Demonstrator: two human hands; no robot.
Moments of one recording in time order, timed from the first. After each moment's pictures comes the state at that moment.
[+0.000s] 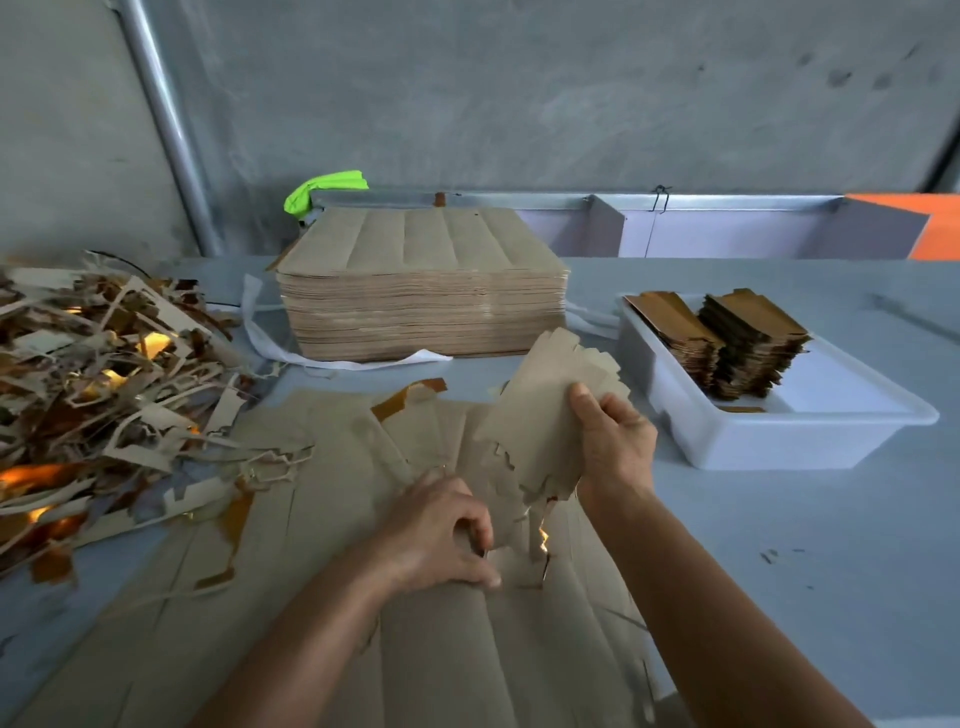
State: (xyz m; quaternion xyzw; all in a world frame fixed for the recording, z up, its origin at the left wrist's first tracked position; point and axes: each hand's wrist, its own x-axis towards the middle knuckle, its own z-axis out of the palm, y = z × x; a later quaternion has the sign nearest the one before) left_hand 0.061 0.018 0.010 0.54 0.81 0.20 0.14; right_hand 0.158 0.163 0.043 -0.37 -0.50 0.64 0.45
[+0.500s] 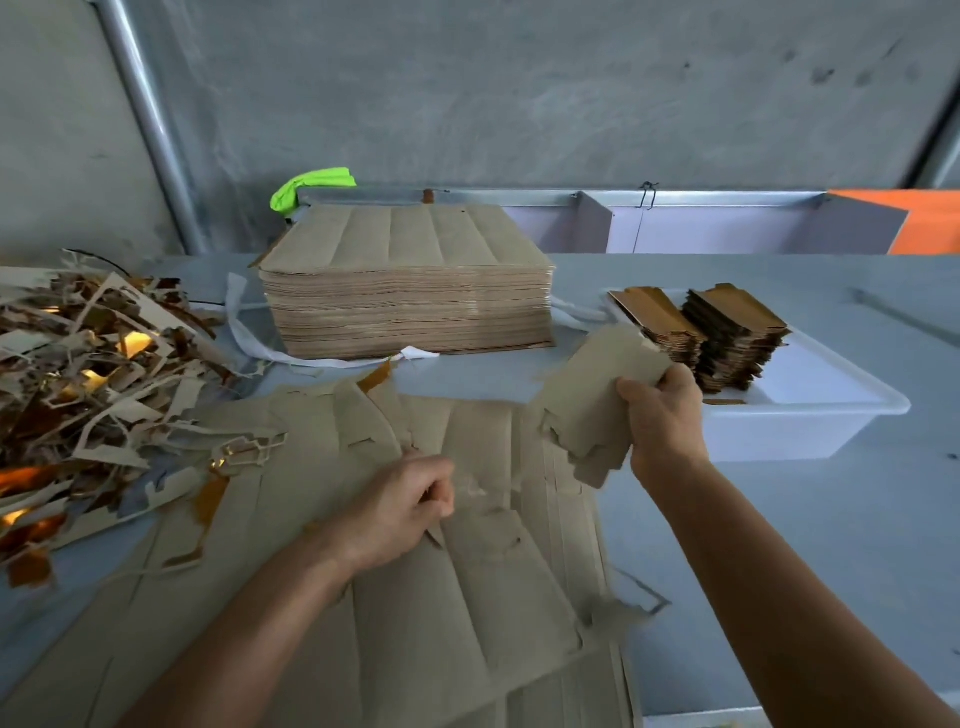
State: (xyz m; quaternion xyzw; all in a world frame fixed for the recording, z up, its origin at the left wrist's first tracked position) left_hand 0.051 0.010 0.025 0.55 0.76 0.32 0.12; right_hand 0.193 0.204 0.066 -0.39 -0.55 0.58 0.46
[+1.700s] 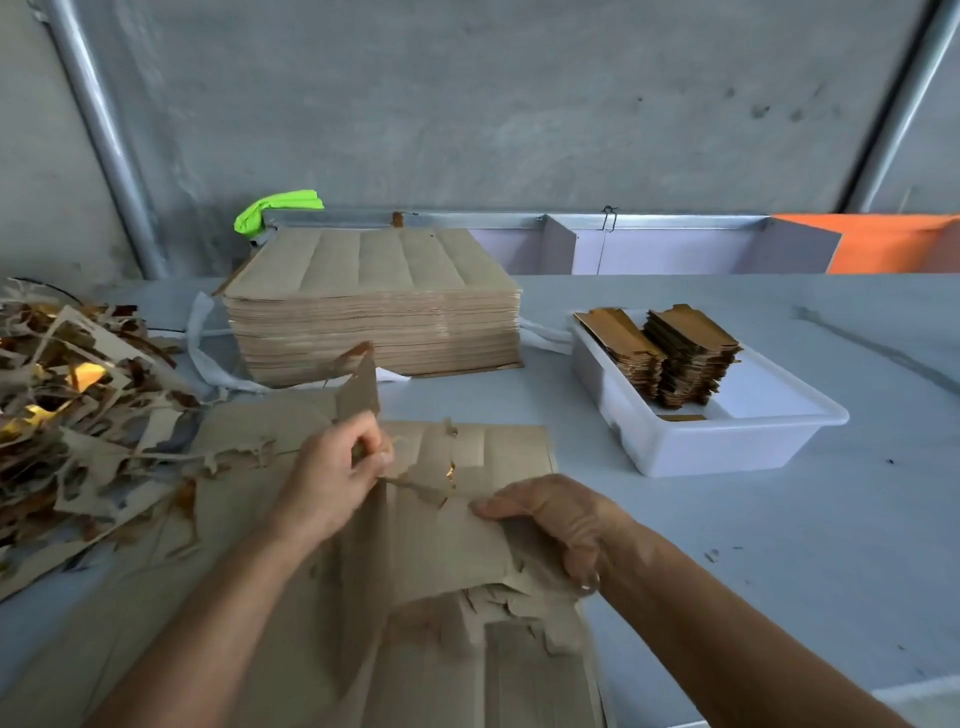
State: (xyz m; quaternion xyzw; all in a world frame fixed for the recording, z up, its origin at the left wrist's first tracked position) left_hand 0.019 0.019 0.041 0.47 0.74 0.49 0.00; right_hand 0.202 0.138 0.065 -0.39 -0.60 0.70 0.02
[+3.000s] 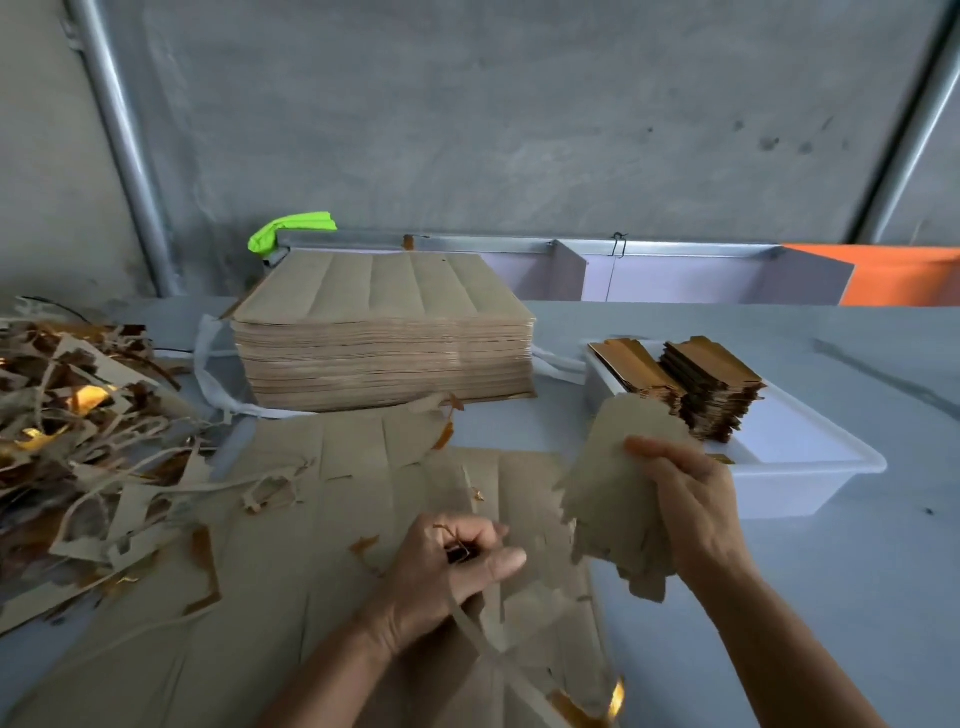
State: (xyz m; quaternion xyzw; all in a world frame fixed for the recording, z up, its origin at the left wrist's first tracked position) left_hand 0.077 0.052 0.014 0.51 0.56 0.60 0.25; right_hand 0.224 0.221 0.054 -0.40 -0.61 0.53 0.42
